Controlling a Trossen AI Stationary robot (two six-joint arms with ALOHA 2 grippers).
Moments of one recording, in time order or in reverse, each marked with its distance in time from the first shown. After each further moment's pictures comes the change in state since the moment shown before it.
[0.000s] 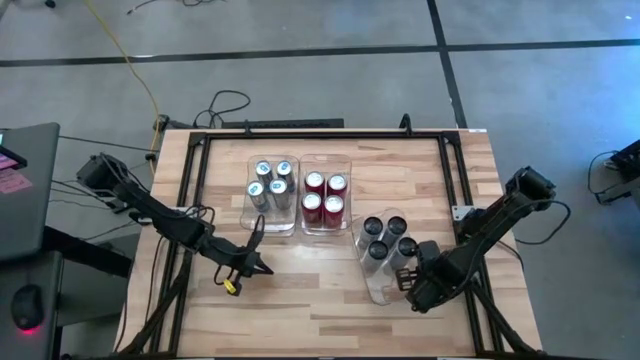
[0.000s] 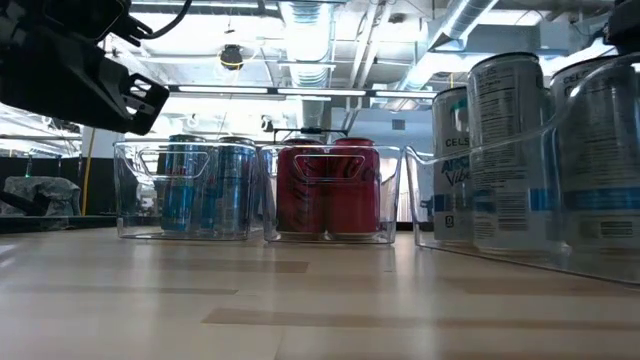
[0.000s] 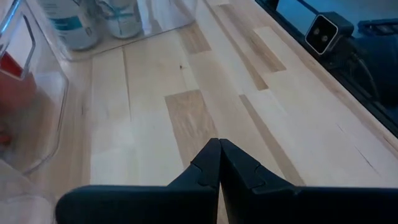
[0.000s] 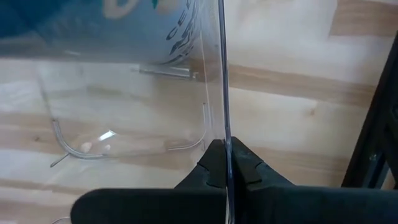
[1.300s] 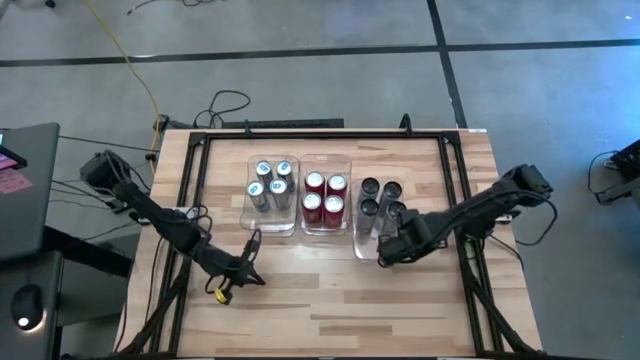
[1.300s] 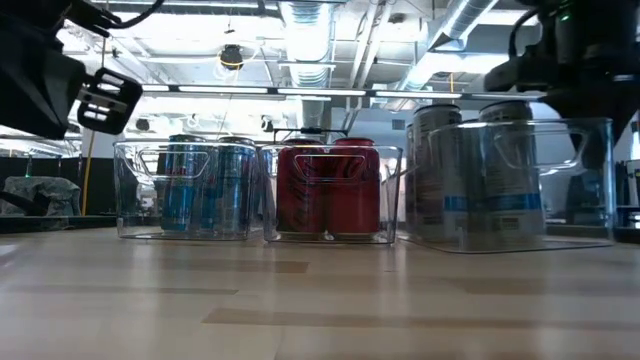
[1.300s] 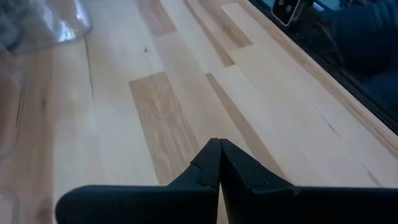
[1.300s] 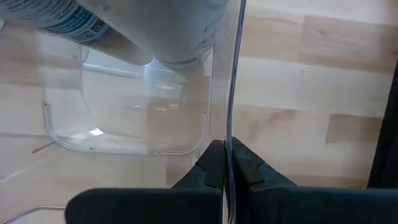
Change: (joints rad) left arm -0.112 0.000 0.000 -0.061 -0.023 -0.003; right arm -0.356 0.001 -0.001 -0.056 0.092 -0.312
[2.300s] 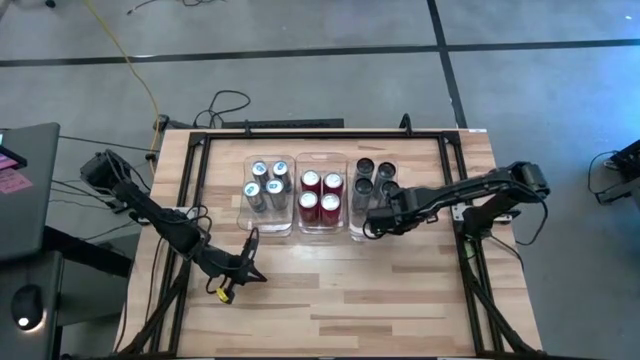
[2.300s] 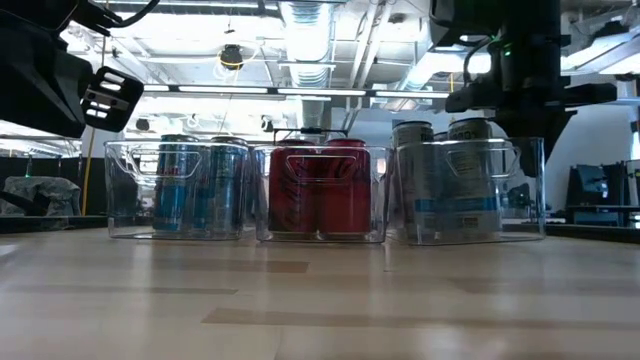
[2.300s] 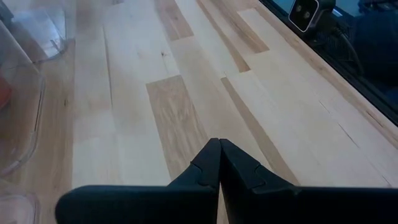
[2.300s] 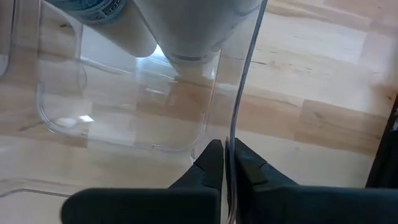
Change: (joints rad) left arm -0.018 0.000 0.000 0.009 -0.078 -0.018; right arm -0.265 0.000 0.000 0.049 0.042 -0.395
